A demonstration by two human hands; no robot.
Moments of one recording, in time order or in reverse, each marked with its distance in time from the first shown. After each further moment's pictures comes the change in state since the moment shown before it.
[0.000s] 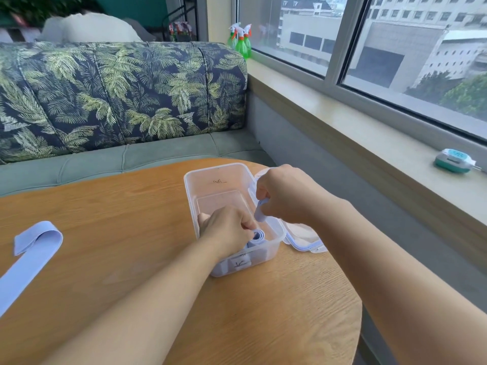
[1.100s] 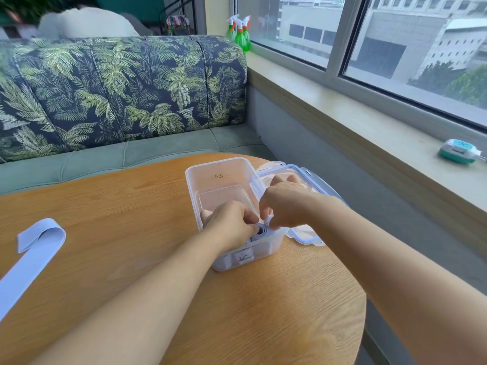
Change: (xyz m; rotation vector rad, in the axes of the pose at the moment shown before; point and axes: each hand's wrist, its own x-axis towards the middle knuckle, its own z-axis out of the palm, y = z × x) left_hand 0.003 -0.003 0.003 -0.068 -0.081 -0.035; right_hand 0.009 0.013 0.034 -0.162 -0.288 -0.146
